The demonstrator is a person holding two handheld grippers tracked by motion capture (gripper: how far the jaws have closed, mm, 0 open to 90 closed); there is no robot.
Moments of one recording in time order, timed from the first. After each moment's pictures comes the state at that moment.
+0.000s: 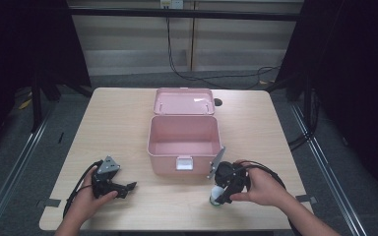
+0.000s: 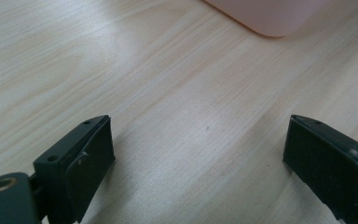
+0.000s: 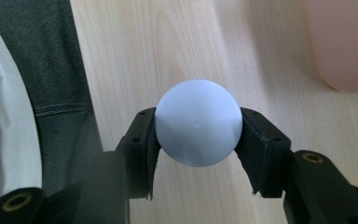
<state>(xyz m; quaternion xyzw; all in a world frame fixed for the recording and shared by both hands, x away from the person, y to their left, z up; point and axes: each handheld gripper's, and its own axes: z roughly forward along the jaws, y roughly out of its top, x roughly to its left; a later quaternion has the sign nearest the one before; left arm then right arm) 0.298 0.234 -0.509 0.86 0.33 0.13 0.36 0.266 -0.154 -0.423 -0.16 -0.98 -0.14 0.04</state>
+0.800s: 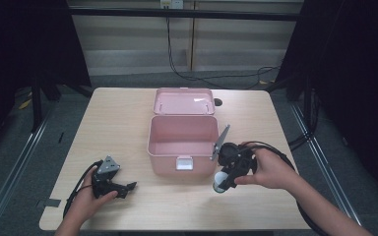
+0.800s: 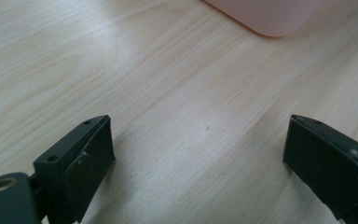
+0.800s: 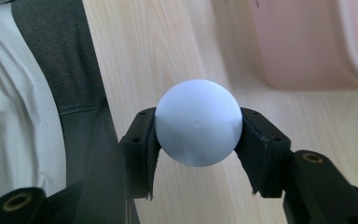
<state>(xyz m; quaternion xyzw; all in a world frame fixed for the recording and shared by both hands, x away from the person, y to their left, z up) 0.298 0.234 -0.509 0.86 0.33 0.13 0.36 0.282 -0.156 -0.360 -0.18 -0.98 -0.12 0.04</state>
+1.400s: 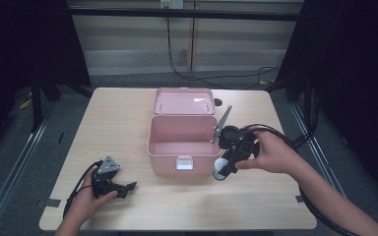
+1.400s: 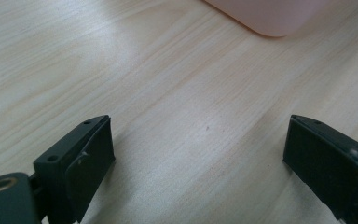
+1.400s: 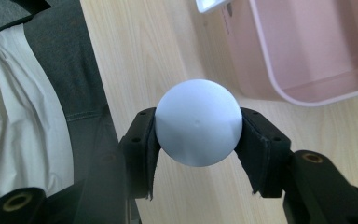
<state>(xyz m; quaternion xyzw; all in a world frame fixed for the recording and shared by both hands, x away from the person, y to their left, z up) 0.297 0.234 -0.509 0.86 0.34 0.13 0.37 0.299 -0.155 -0.320 -0.19 -0.97 -0.13 0.04</state>
